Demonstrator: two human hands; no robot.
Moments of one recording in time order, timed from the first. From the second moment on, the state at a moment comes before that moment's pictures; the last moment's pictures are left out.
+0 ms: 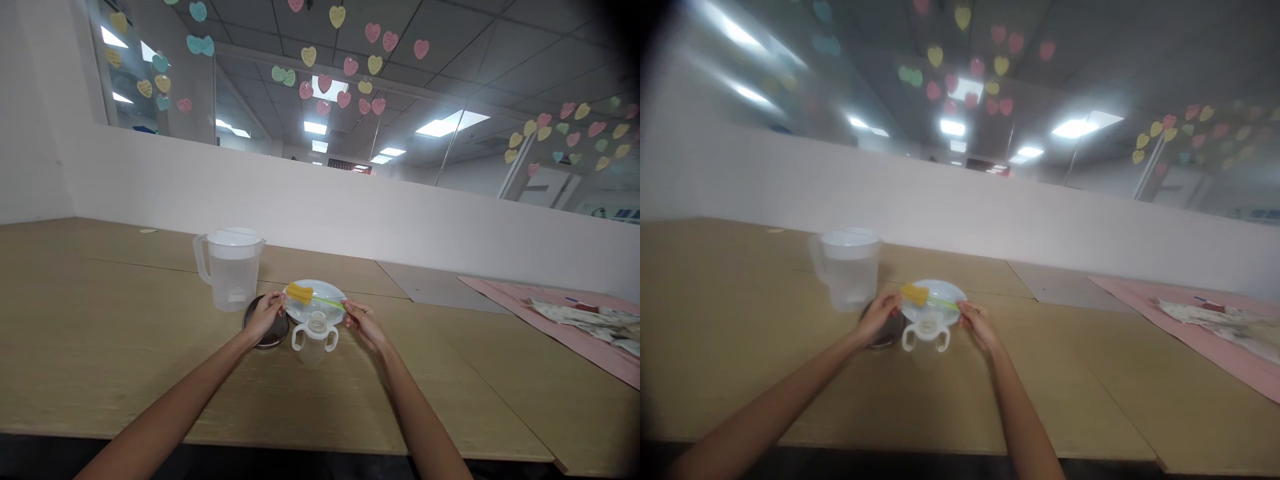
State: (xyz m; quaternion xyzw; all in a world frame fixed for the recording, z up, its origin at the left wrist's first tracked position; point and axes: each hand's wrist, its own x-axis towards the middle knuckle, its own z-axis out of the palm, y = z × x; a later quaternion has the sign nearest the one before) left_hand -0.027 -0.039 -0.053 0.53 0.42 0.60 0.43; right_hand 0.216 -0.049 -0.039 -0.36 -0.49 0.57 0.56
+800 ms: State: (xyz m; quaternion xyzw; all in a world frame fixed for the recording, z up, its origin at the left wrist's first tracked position) left_hand -0.031 -0.046 -0.052 0.69 0.48 0.51 0.19; right_hand 0.218 -0.045 -0.042 -0.37 -0.47 0.55 0.57
